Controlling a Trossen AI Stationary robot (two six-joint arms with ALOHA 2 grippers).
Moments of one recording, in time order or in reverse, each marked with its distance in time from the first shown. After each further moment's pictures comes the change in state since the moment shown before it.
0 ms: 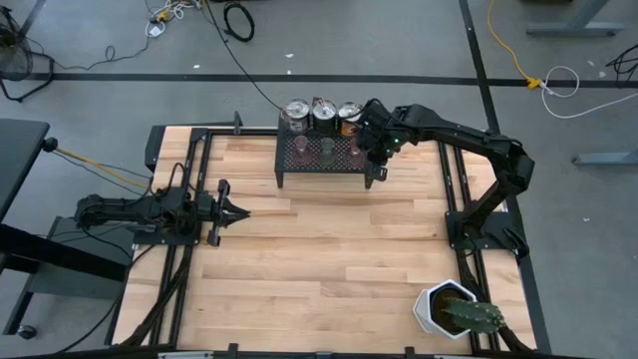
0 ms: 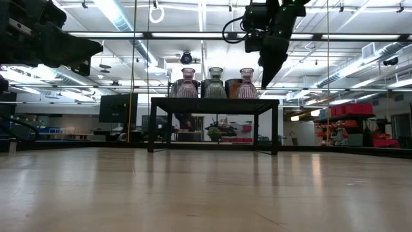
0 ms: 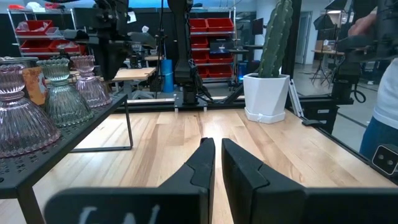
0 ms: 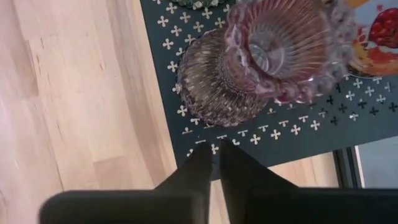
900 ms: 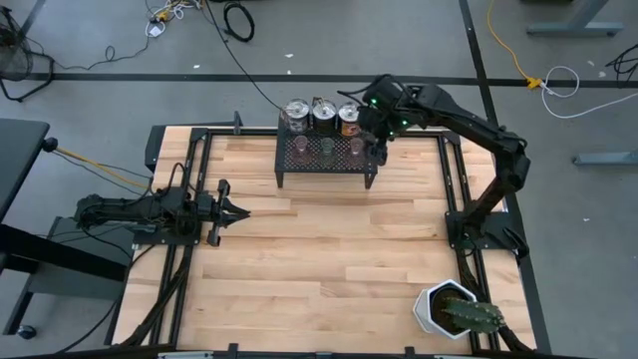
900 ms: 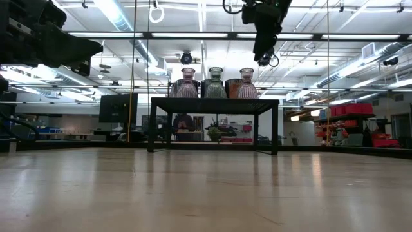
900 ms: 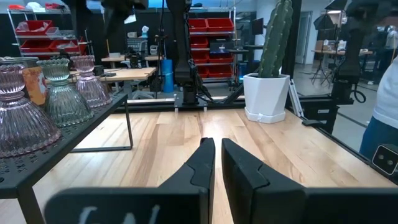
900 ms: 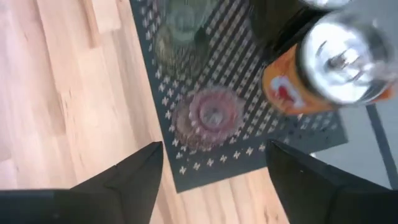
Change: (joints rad) left arm 0.000 0.000 0.000 0.000 0.000 0.000; right arm 0.000 0.036 0.333 -0.169 -0.001 0.034
